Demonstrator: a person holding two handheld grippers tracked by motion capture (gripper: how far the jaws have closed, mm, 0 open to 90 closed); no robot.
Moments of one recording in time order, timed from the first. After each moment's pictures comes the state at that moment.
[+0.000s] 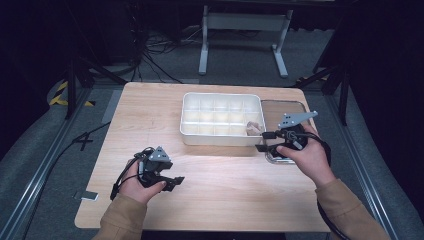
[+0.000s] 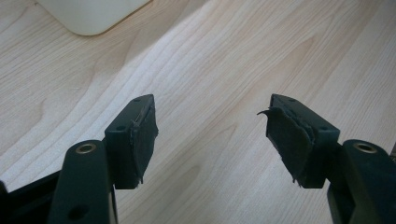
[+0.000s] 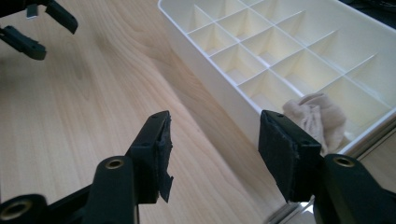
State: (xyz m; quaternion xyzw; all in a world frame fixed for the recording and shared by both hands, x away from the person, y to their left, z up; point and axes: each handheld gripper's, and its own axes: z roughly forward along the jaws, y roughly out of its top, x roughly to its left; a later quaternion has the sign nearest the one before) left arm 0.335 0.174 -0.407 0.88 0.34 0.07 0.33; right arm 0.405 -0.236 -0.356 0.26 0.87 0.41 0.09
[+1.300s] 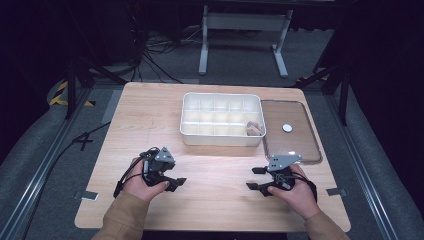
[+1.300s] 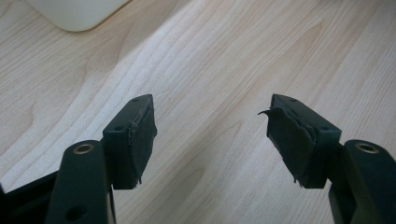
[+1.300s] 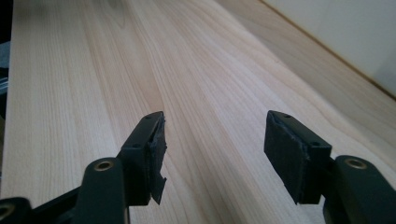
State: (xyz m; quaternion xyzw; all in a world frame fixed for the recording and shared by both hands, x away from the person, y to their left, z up) left arm 0.342 0.166 -0.416 0.89 0.32 0.06 0.31; right arm 0.352 -0.224 -0.462 0.22 0.88 0.42 0.05
